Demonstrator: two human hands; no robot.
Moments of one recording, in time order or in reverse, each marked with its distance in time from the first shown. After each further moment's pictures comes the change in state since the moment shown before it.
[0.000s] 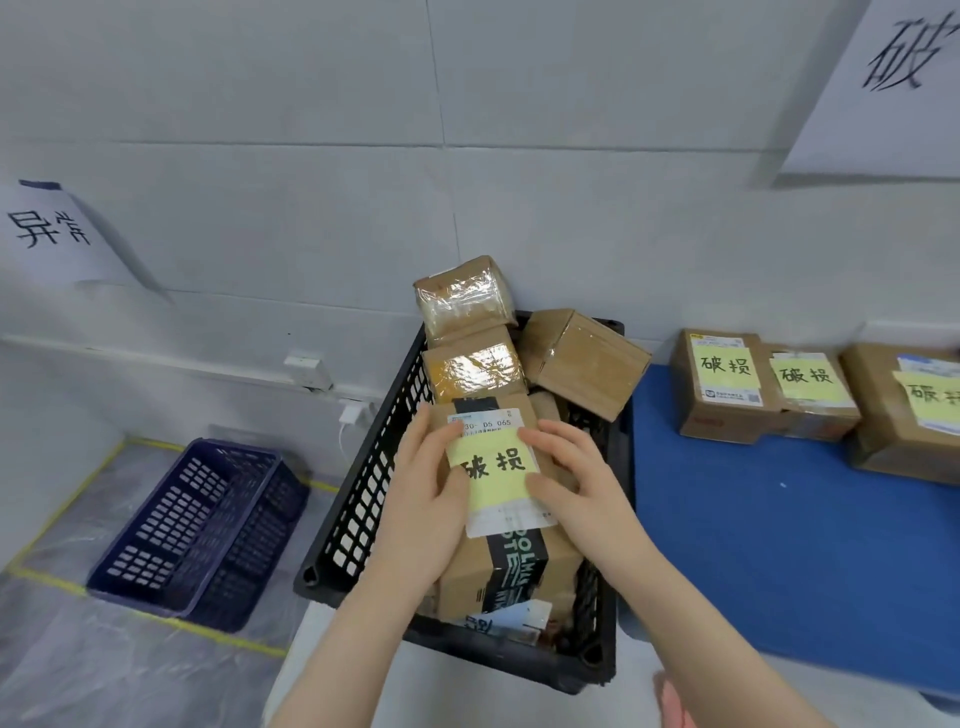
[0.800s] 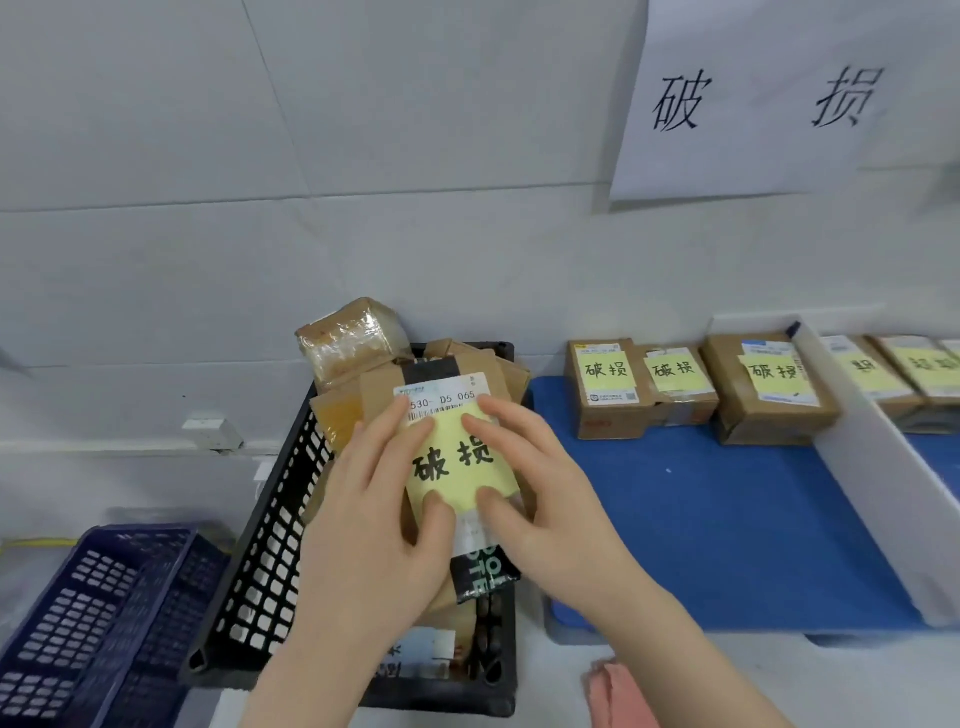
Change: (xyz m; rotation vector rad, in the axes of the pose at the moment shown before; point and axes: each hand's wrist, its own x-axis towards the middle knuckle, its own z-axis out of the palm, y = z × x) left_hand -0.024 0.080 0.021 0.346 0.108 0.447; right_hand -0.051 -0.056 -0.062 -0.100 0.112 -0.314
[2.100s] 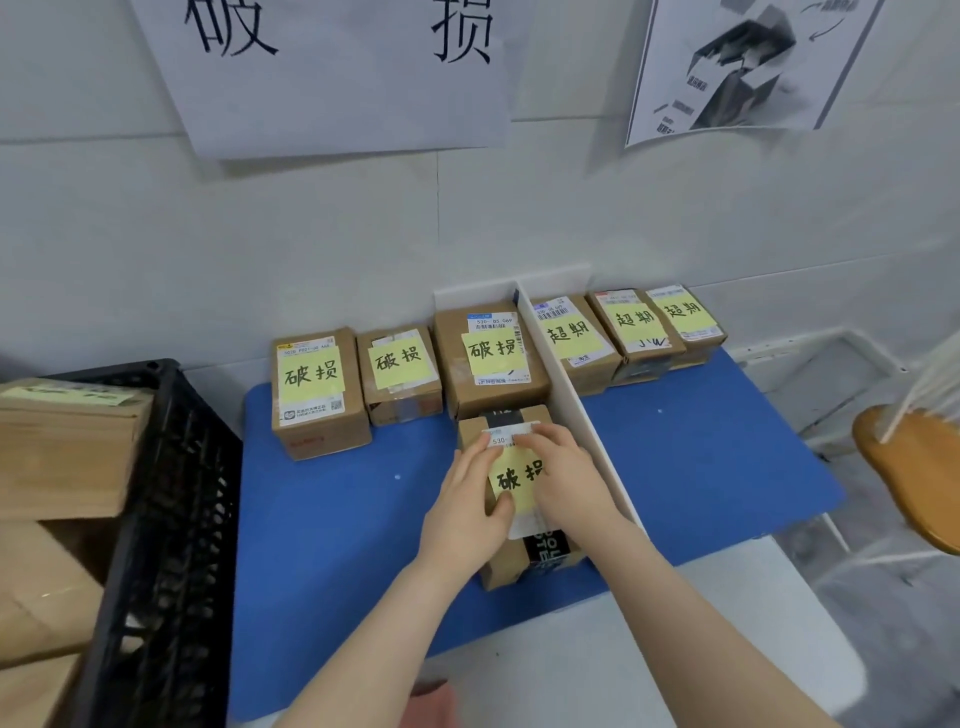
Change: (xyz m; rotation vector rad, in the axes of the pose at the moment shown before) left_hand 0.032 0.194 0.378 -0.360 -0.709 -0.044; right_hand -0.067 0.215 -0.315 -0.661 0.108 0.720
